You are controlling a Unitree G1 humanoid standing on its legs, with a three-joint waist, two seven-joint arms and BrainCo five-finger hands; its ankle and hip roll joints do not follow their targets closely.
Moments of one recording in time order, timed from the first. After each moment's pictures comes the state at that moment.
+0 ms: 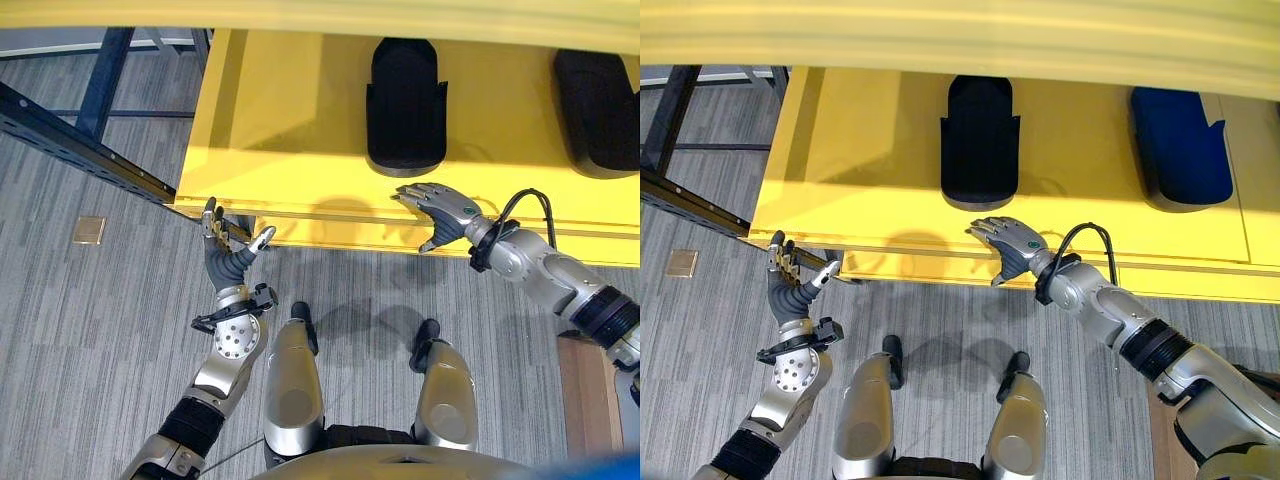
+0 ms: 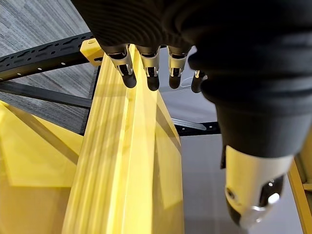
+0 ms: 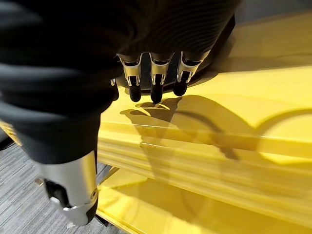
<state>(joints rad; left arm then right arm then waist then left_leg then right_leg) -0.05 0.41 -0.33 0.11 -0.32 -0.45 0.74 -0.66 -0.86 0.78 0.18 -0.46 -0.06 -0.06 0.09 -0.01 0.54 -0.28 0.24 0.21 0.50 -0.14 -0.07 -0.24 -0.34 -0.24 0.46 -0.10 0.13</state>
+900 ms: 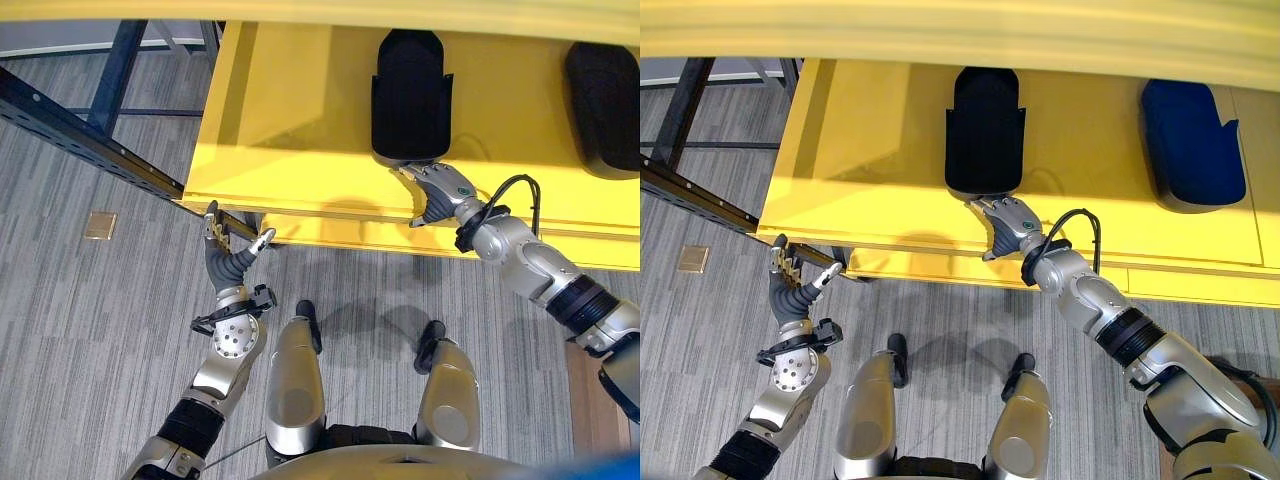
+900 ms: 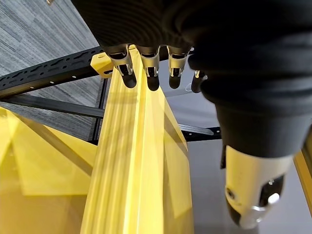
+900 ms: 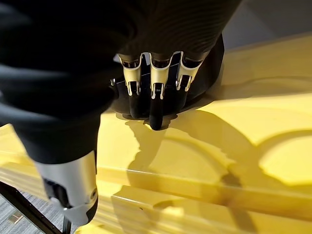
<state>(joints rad) -0.05 0.40 -0.31 0.11 -0.34 -0.42 0.72 -0.72 -0.73 0.74 0.23 -0.50 0.08 -0.10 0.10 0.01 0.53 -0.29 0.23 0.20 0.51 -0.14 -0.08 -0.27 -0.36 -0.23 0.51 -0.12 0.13</state>
